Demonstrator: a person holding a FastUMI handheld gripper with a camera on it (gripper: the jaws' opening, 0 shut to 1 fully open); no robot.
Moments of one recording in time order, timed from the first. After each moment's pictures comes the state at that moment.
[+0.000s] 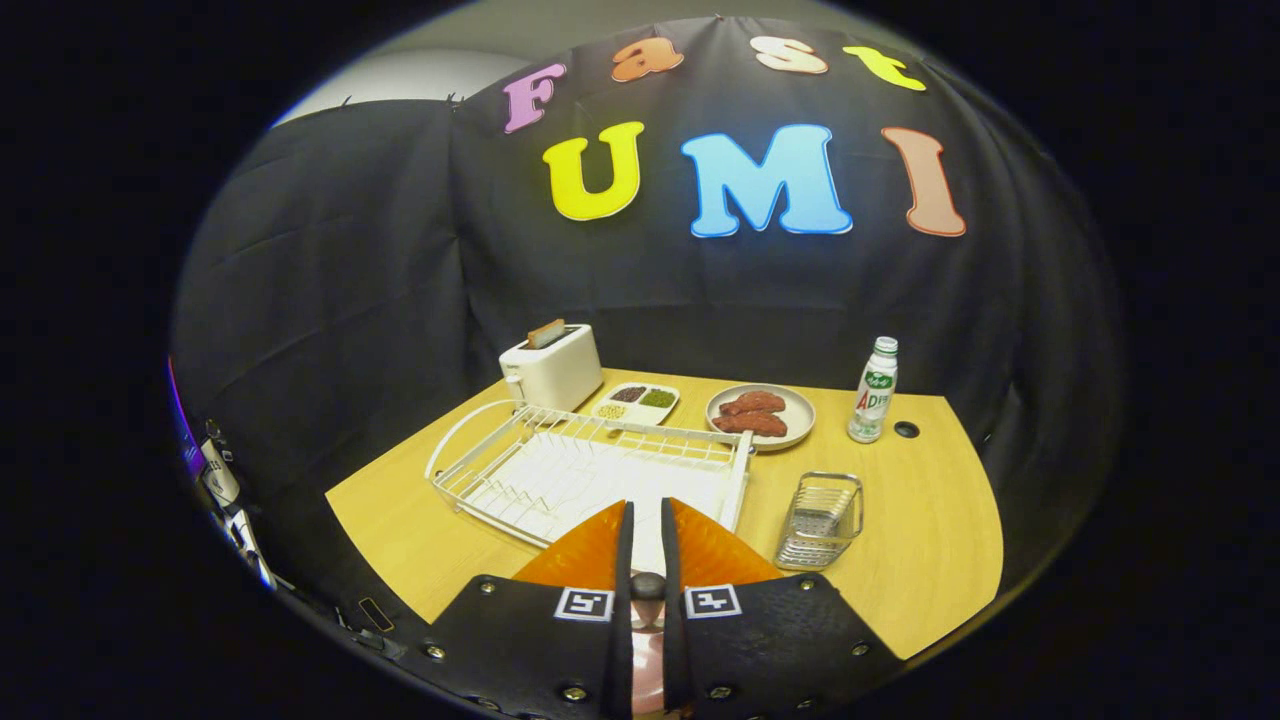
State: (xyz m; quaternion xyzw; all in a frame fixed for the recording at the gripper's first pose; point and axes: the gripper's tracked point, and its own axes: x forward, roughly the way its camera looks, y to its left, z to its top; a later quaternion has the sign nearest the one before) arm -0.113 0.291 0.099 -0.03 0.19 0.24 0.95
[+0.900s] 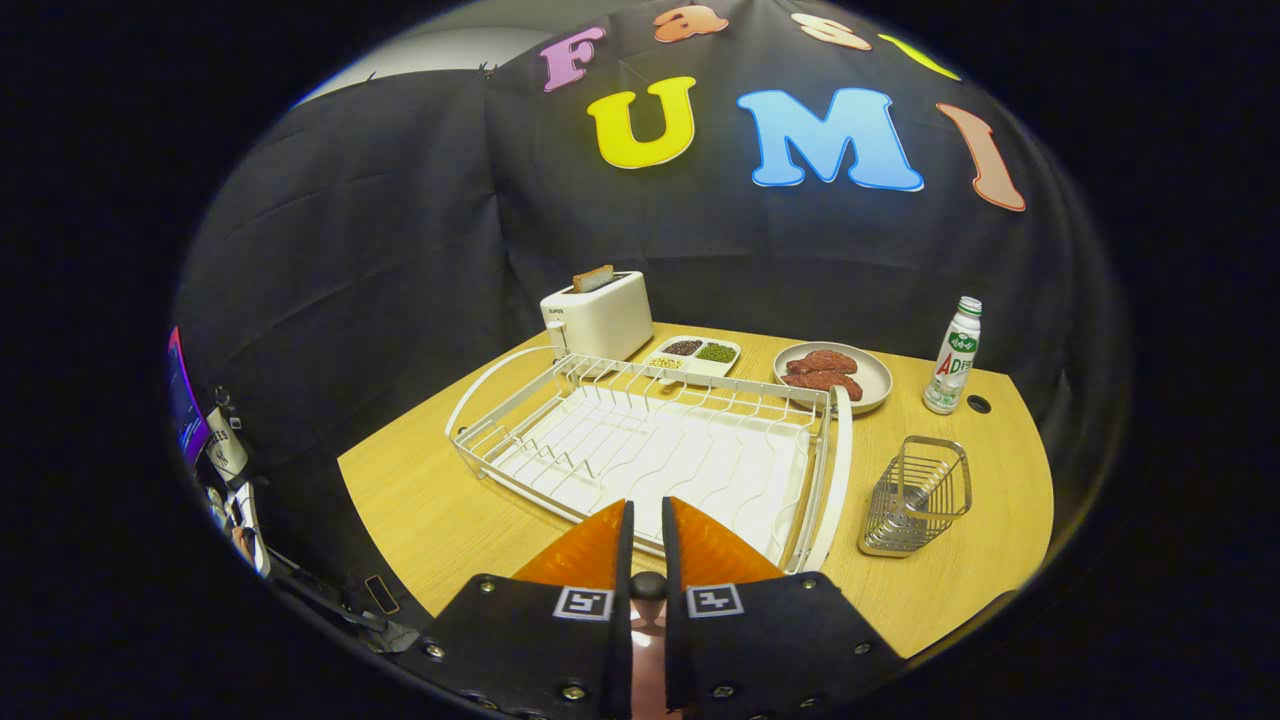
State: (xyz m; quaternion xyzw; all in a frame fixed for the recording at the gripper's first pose) arm -0.098 0.332 0.042 -0.06 0.23 0.28 0.93
